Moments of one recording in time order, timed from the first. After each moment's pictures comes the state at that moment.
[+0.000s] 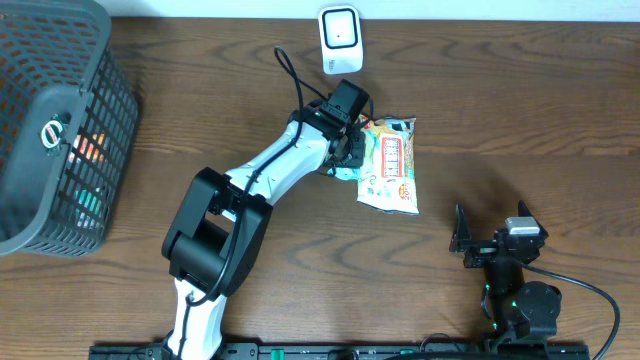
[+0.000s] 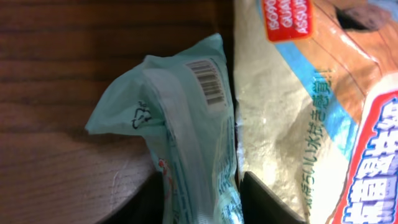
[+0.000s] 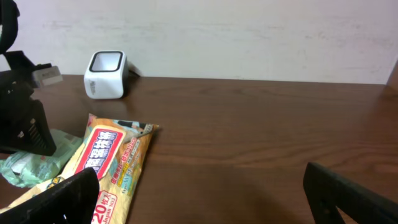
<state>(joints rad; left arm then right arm) -0.57 2.09 1.52 -0.62 0.10 -0.47 0.02 0.02 0.01 -0.07 -0.02 -0.01</state>
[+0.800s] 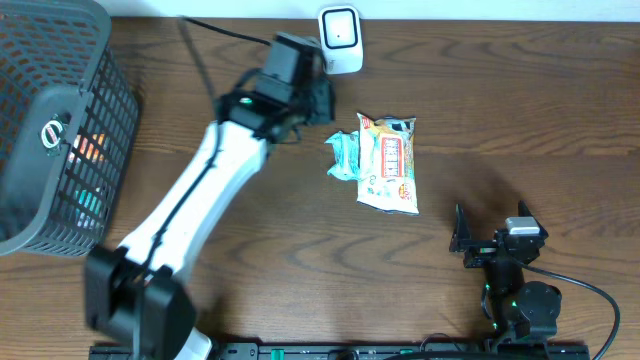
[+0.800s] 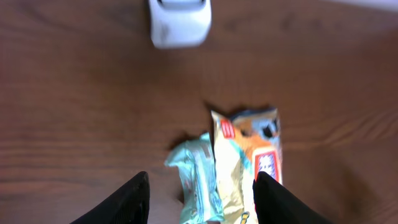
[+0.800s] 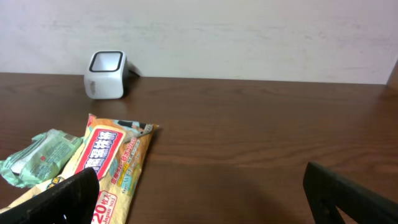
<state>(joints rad) -0.42 1.70 1.52 -0.63 0.10 -0.43 0.02 0.02 0.01 -0.07 -0.03 -0.01</state>
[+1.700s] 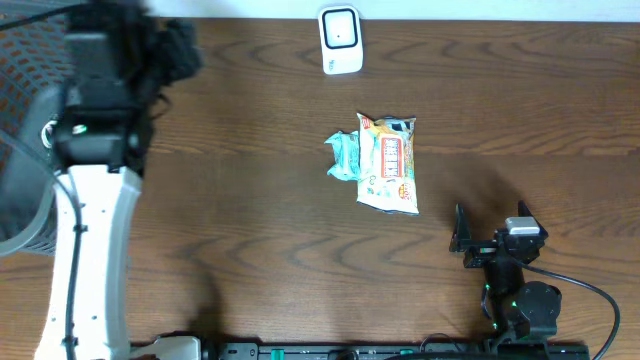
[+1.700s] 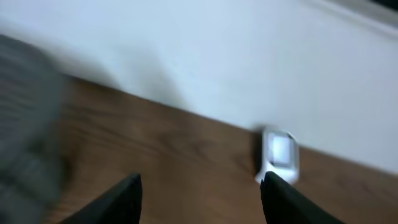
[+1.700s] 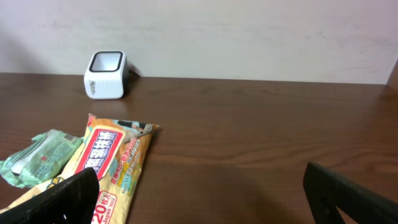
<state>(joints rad) 0.03 1.42 1.52 -0.53 0.06 -0.33 0.02 0.02 0.01 -0.07 -0.02 -0.01</state>
